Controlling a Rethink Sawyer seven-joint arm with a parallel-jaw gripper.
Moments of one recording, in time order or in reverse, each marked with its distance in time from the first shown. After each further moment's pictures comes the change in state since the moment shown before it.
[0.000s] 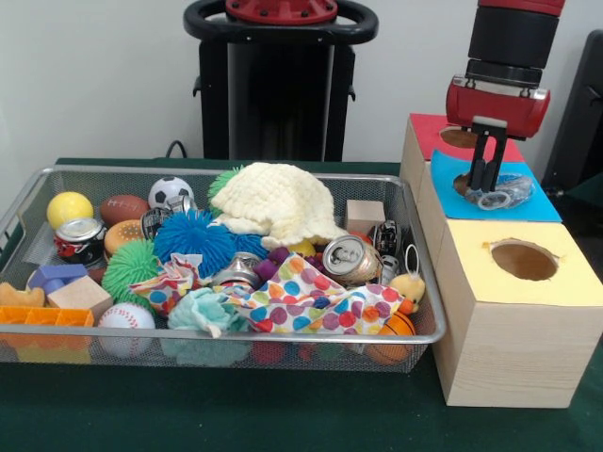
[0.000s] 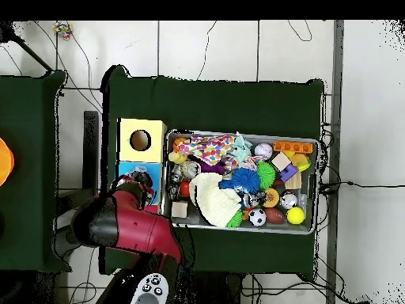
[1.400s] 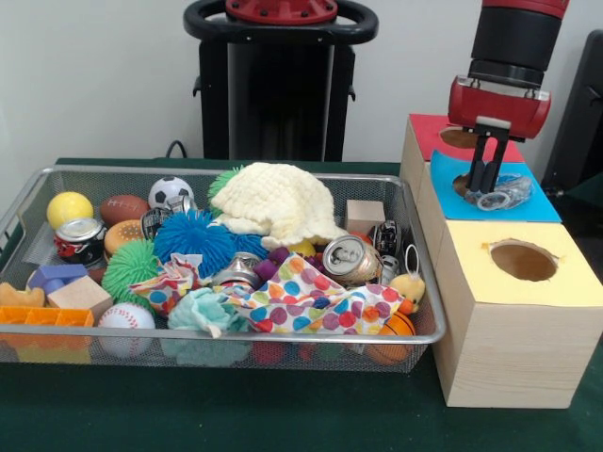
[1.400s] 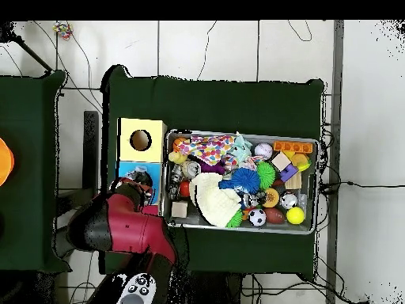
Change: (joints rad) arm 0.051 0.032 -0.056 -0.044 -0.118 -0.033 0.000
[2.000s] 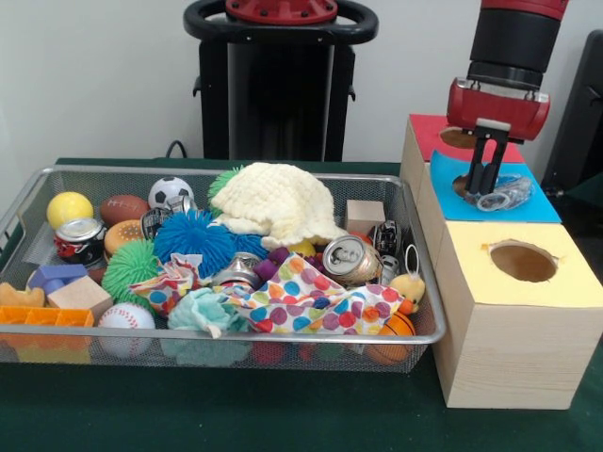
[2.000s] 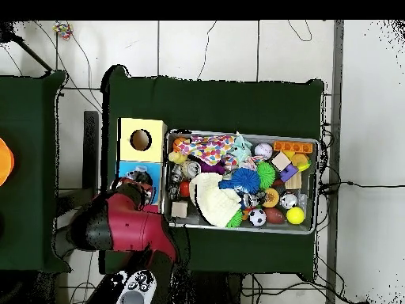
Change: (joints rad) arm -0.019 -0.002 0.014 -0.013 -0.058 0.003 0.000
